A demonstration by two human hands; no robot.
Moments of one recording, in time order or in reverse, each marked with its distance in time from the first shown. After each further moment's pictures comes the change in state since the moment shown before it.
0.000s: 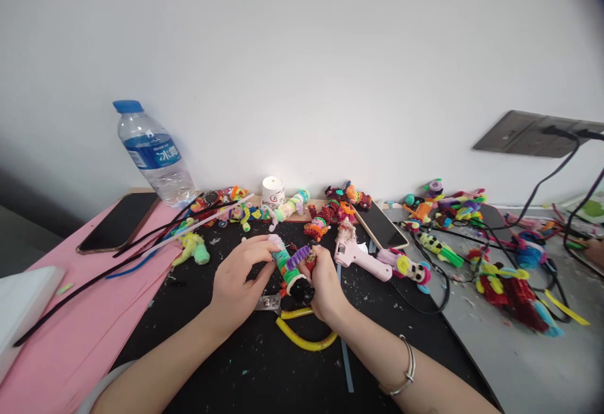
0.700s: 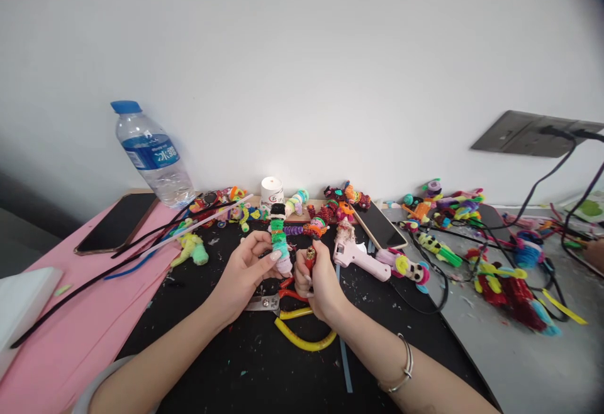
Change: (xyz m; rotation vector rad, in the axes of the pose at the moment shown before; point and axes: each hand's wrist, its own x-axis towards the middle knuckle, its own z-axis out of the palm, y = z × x) left_hand 0.013 0.009 0.007 -1.019 -0.132 -0.911; right_hand 0.000 -0.010 0.001 0.212 -0.106 0.199
